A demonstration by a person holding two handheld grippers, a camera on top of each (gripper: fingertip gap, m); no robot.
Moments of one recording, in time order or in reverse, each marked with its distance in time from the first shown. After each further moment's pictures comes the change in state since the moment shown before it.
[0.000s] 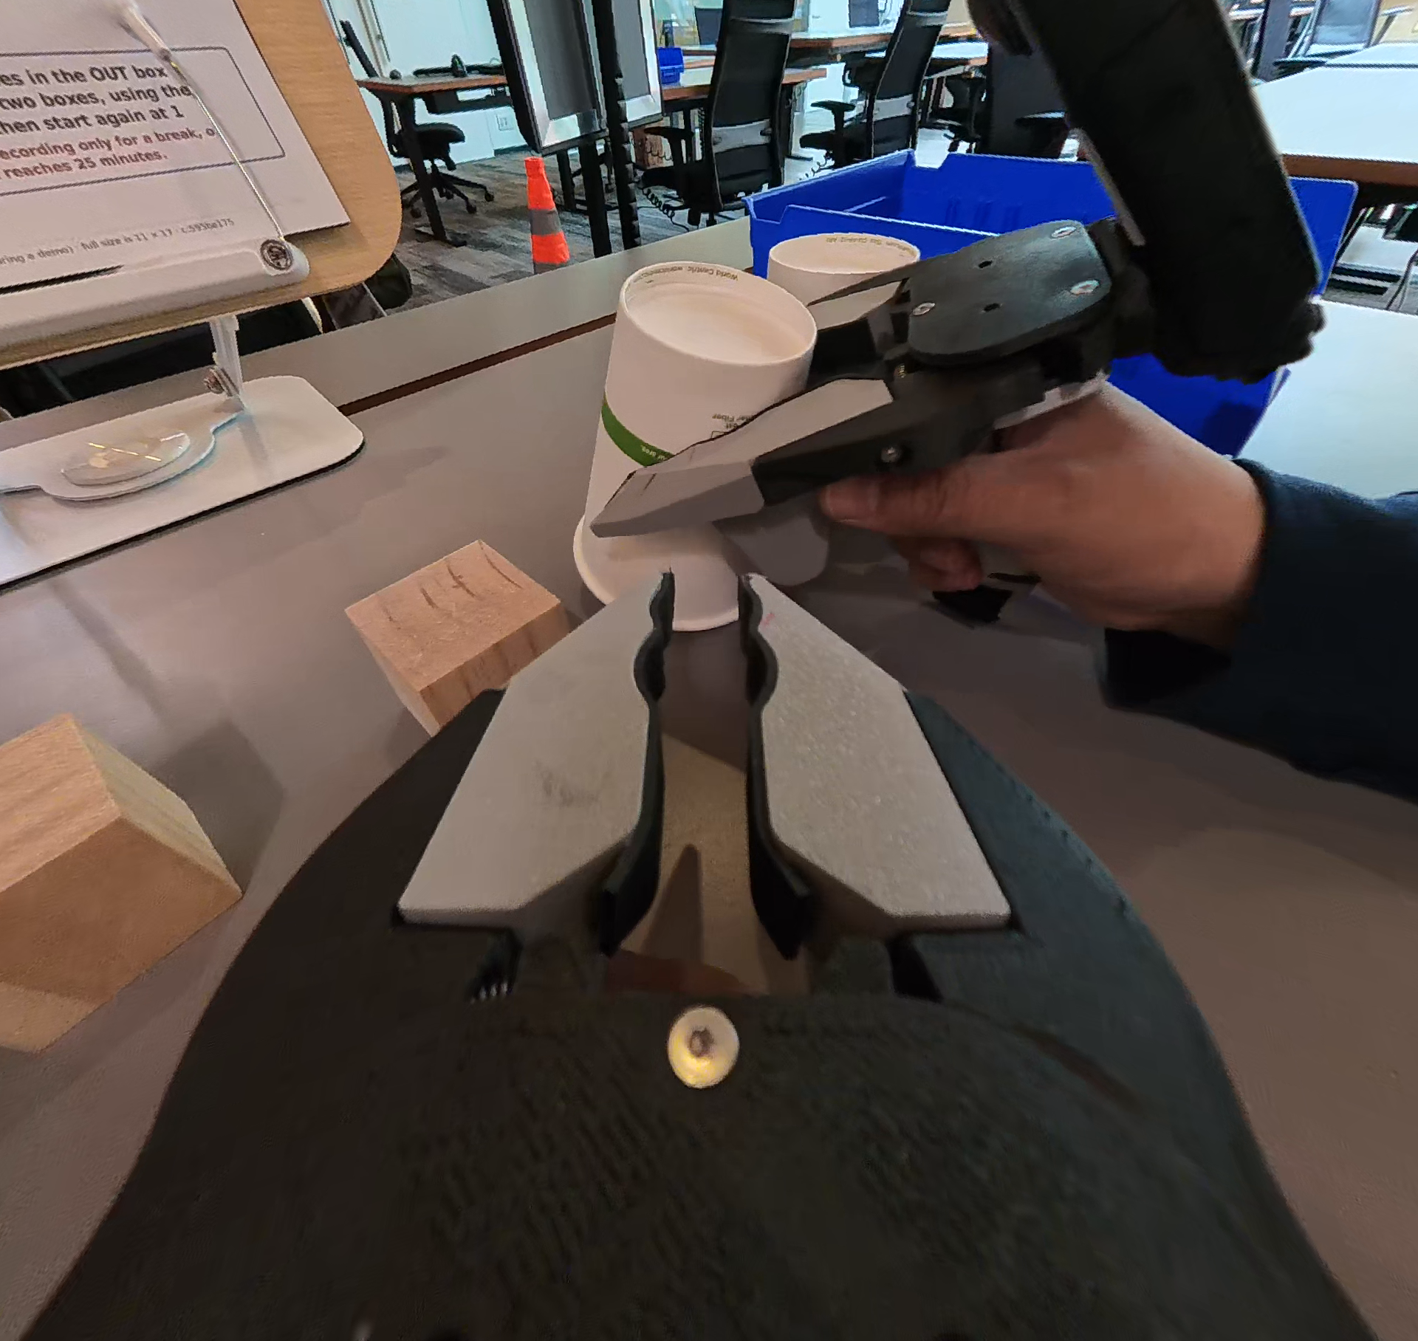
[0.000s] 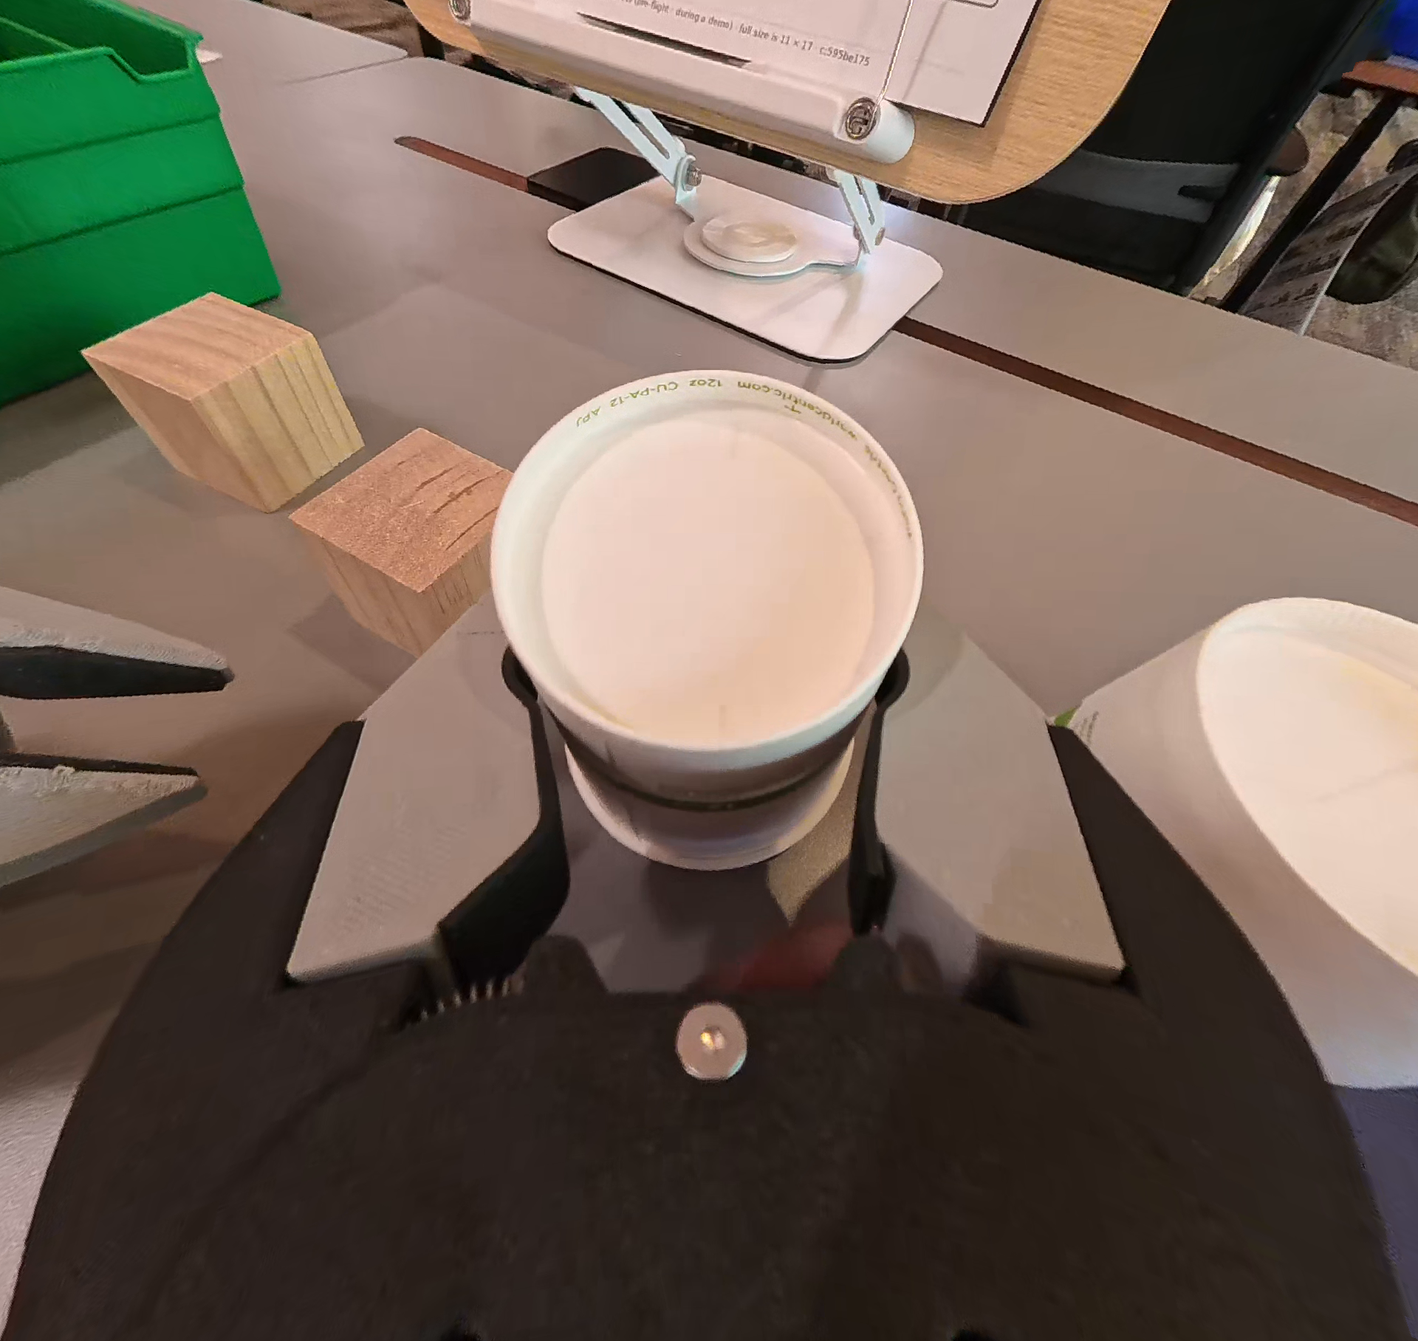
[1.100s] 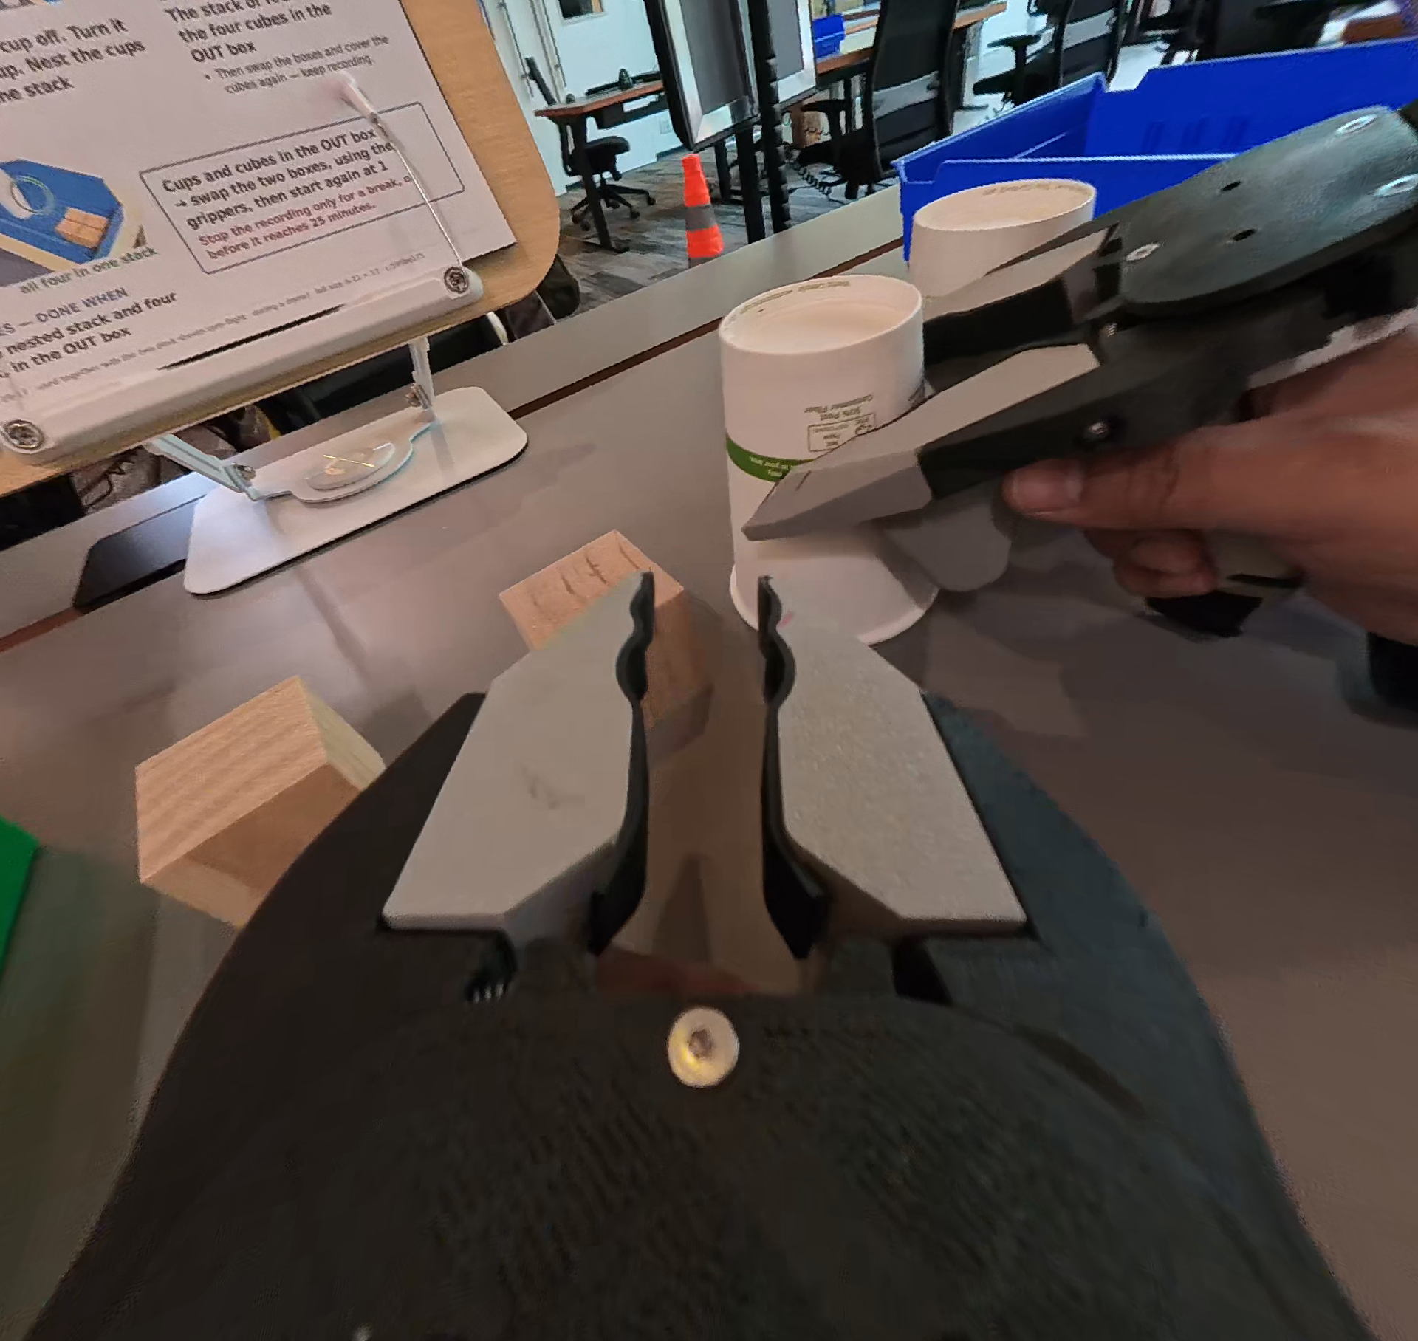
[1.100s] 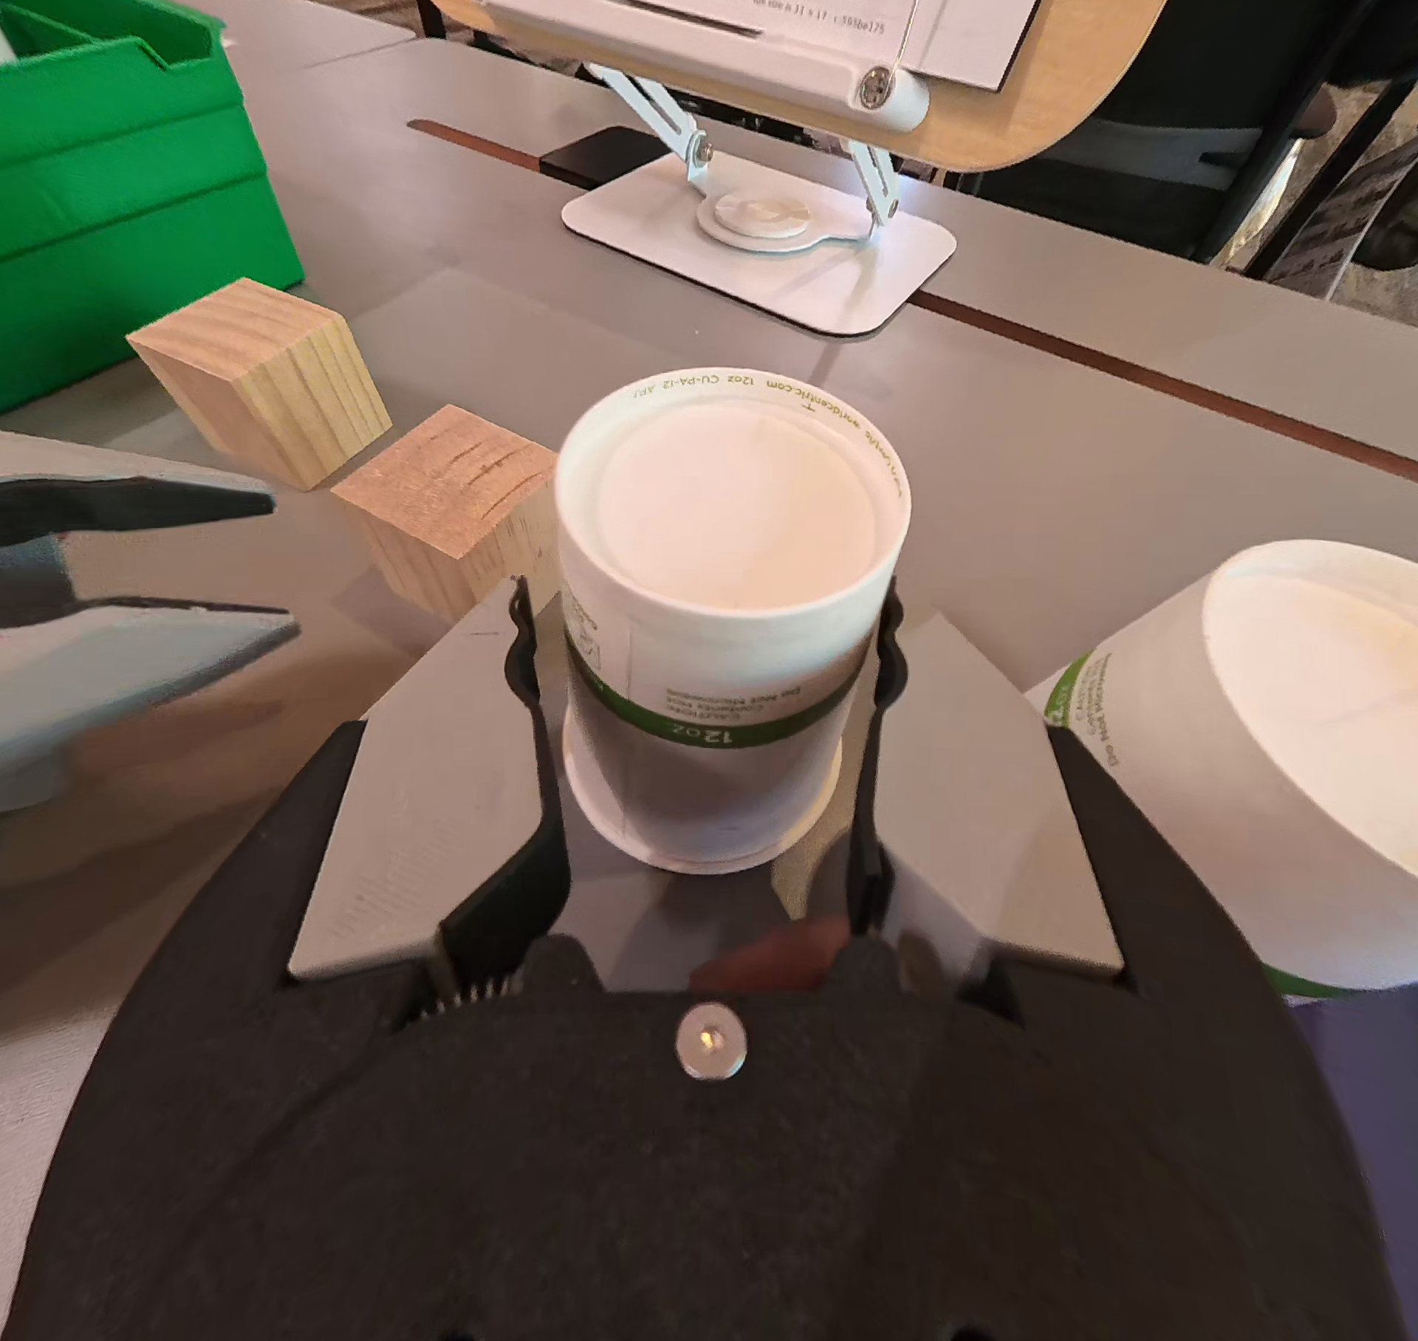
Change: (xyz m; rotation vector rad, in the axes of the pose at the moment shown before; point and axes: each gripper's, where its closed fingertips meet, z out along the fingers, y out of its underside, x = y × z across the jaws) left arm -0.030 0.002 -0.004 -0.019 -0.218 0.114; right arm -0.007 0.005 -0.011 -0.024 -0.011 0.022
